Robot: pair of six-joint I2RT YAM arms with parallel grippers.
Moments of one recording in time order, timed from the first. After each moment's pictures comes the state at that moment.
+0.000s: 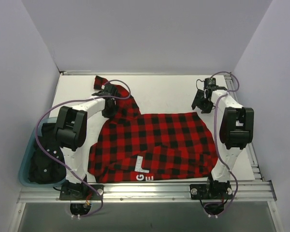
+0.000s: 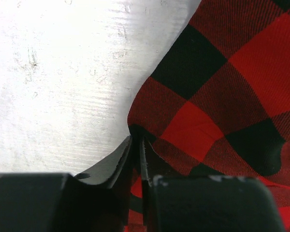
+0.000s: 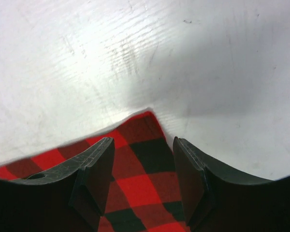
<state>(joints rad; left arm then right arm) -0.31 2.00 1.38 -0.53 -0.20 -0.40 -0.01 1.94 1.40 -0.58 0.02 0.36</state>
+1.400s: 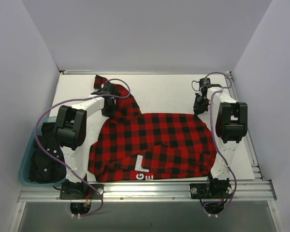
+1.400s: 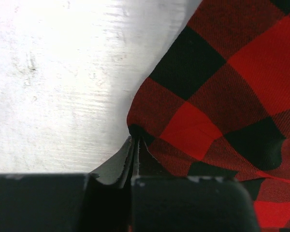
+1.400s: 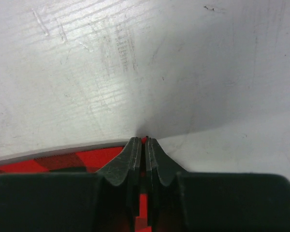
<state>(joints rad) -0.30 2.00 1.39 -0.54 -0.18 -0.38 0.02 2.09 1.52 -0.69 0.05 0.26</state>
